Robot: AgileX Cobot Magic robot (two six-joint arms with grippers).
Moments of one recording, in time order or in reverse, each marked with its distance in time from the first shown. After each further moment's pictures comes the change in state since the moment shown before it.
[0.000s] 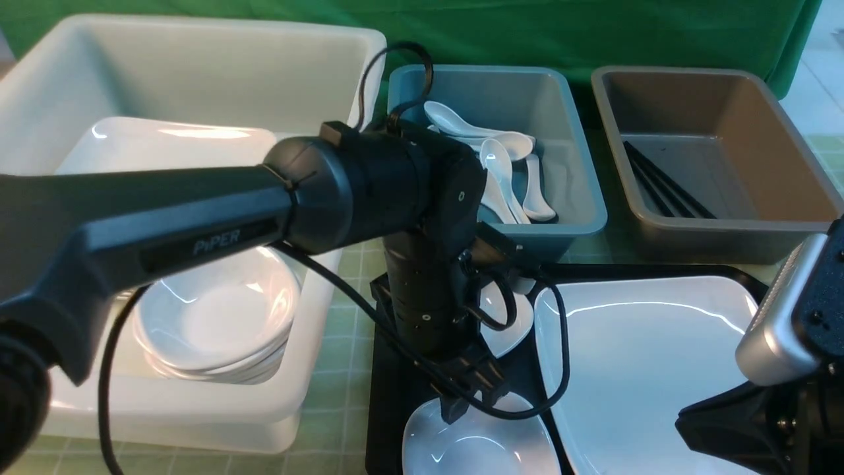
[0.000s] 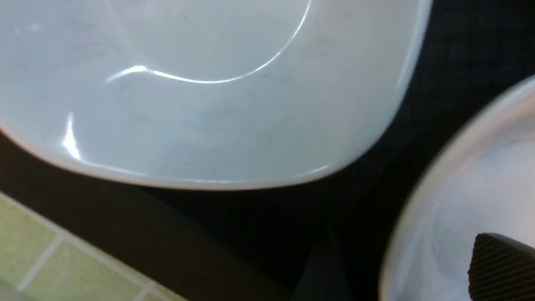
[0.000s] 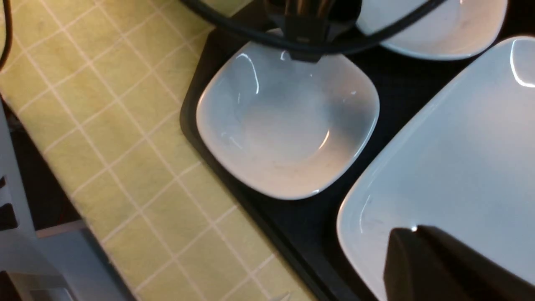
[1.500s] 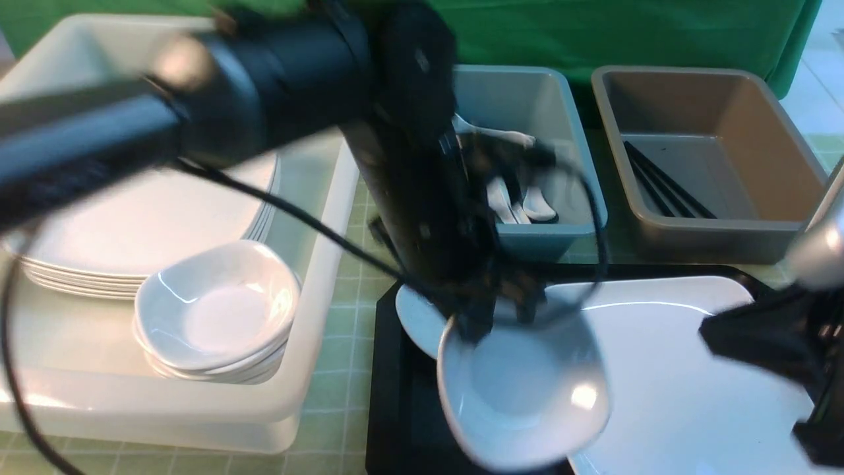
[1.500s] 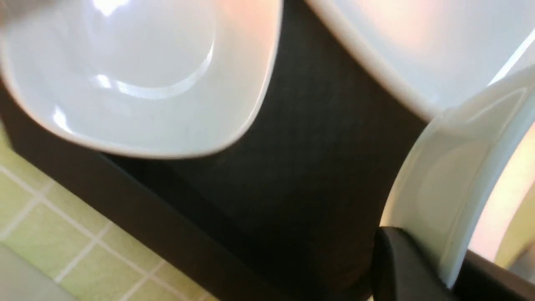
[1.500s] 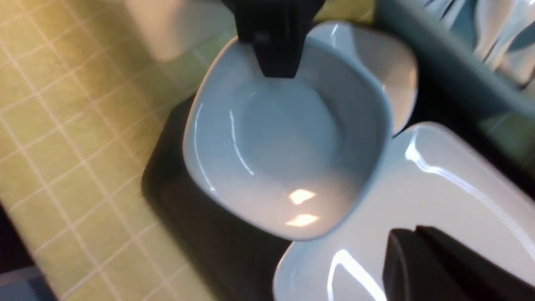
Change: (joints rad) right arm 0.000 0.010 -0.233 -0.094 0.048 0.036; left arm 0.070 -0.208 -0.160 -0.199 0.143 -0.054
